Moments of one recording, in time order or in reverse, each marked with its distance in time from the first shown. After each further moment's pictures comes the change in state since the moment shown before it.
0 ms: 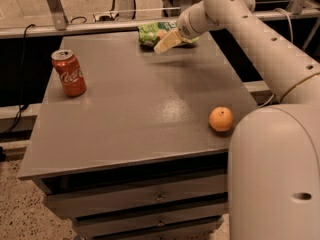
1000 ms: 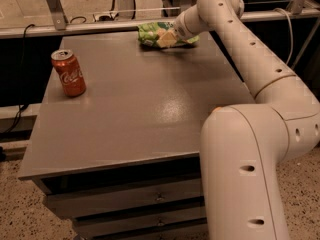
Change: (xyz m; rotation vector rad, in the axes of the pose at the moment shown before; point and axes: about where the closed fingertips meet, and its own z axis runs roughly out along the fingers) arm 0.010 -0.020 0.047 -0.003 0.026 0.051
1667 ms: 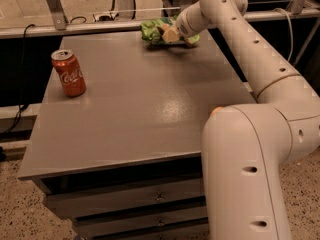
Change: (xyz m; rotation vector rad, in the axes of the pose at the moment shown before) arm -0.003 -0.005 -0.012 0.005 -0.001 -0.030
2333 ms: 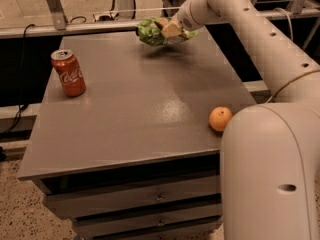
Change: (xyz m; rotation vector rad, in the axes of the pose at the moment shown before) arm -0.026 0.010 -0.042 0.003 -0.051 -0.100
